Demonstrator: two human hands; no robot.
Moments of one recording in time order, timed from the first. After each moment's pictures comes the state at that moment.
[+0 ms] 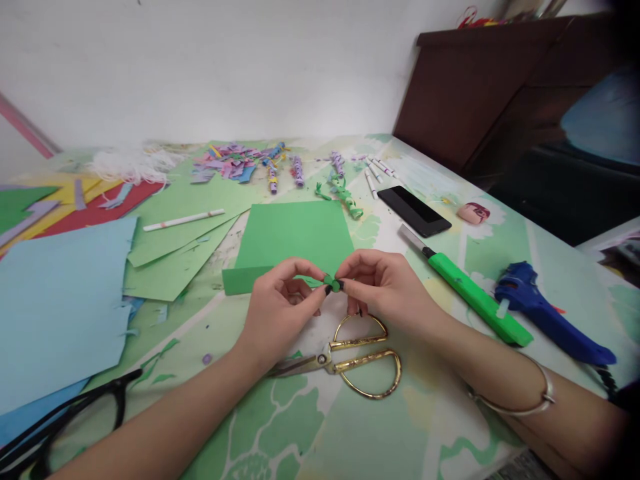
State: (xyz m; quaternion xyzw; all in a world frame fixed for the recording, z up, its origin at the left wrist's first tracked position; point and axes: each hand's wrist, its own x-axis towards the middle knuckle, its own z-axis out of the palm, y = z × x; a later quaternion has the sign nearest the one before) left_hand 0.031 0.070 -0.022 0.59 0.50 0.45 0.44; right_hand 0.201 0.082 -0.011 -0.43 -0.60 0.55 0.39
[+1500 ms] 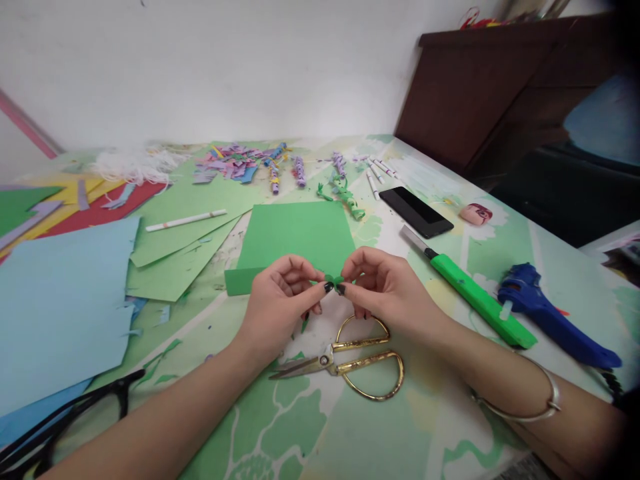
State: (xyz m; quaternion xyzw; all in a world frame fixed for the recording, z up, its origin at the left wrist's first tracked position) left_hand 0.031 0.076 -0.024 0.49 0.45 0.49 0.56; right_hand 0.201 0.078 -0.010 -0.45 -0.63 0.51 0.38
